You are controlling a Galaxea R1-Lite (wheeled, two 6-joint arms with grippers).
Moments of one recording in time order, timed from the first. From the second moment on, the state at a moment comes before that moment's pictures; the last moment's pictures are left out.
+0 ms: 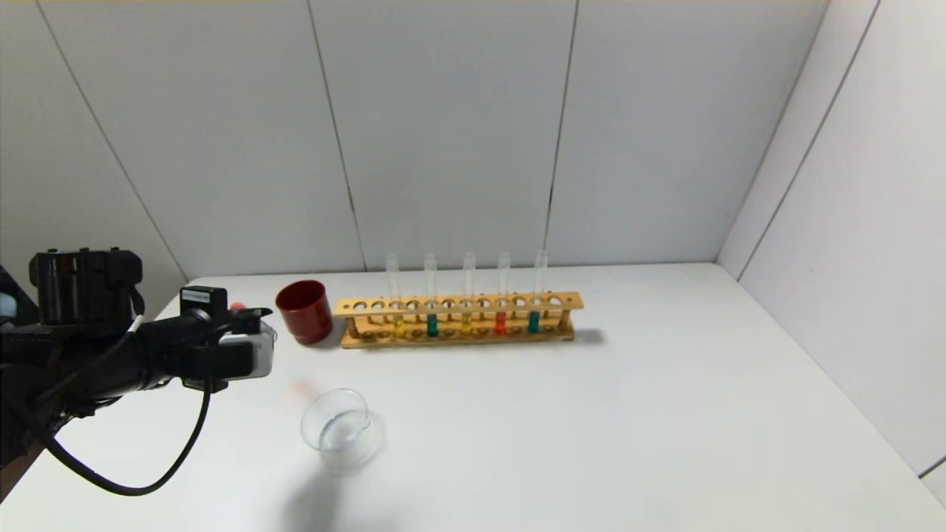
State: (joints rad) left arm 0.02 1.65 -0.59 -0.62 -0.35 1.58; right arm 0.00 0.00 0.00 0.00 0.00 0.00
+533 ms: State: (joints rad) left arm 0.02 1.71 -0.60 -0.63 -0.41 1.77; right arm 0.00 0.00 0.00 0.00 0.00 0.00
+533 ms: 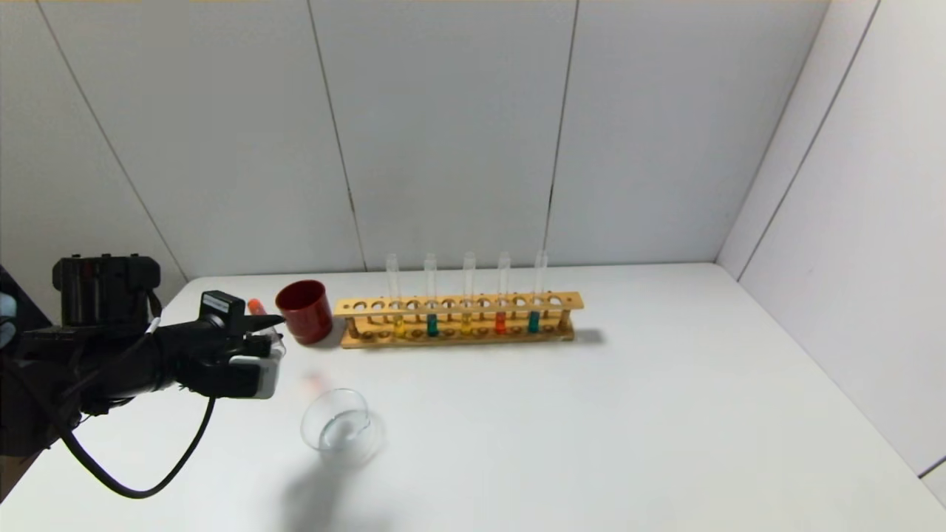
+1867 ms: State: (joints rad) left arm -0.06 1.89 -0.72 -0.64 -0.45 2.07; right arm 0.00 0.00 0.00 0.00 0.00 0.00
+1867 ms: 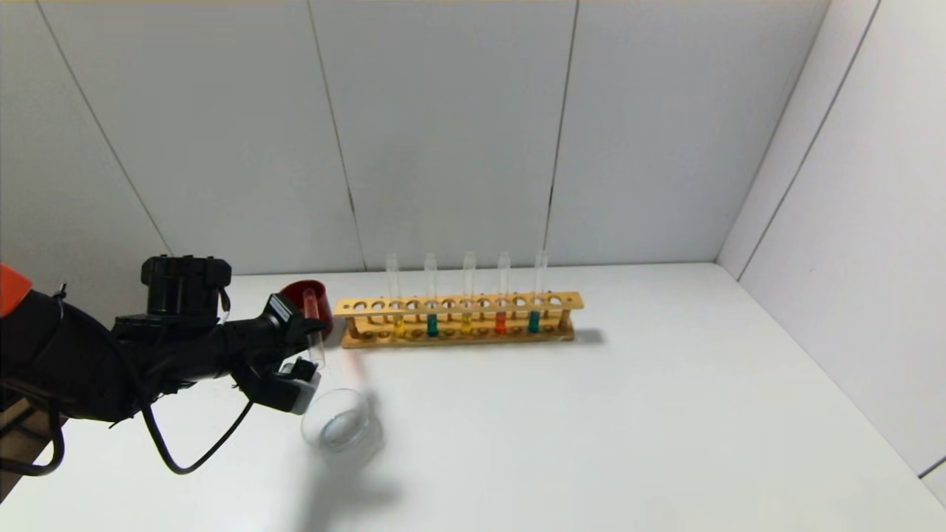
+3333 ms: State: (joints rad) left arm -0.06 1.95 -0.79 -0.65 -0.53 2.36; right arm 0.00 0.00 0.00 0.00 0.00 0.00
